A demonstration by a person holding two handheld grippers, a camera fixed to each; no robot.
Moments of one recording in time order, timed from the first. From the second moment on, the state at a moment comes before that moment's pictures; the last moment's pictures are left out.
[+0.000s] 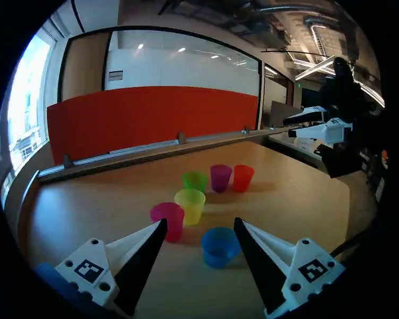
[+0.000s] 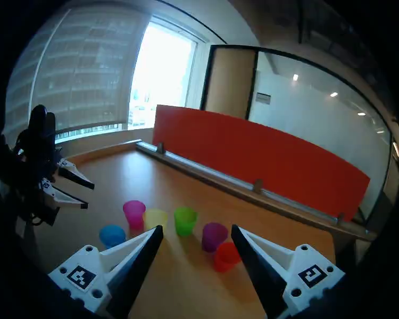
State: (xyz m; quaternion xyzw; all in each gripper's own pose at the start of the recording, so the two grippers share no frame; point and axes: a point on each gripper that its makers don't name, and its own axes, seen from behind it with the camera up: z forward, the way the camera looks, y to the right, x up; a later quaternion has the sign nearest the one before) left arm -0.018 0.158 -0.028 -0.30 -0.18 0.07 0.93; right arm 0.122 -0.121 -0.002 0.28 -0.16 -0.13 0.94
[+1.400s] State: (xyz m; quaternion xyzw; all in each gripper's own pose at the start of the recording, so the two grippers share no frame) left arm -0.148 0.208 -0.023 -0.36 -0.26 0.13 0.88; right arm 0.105 -0.130 0.020 0.28 -0.19 -0.14 0.93
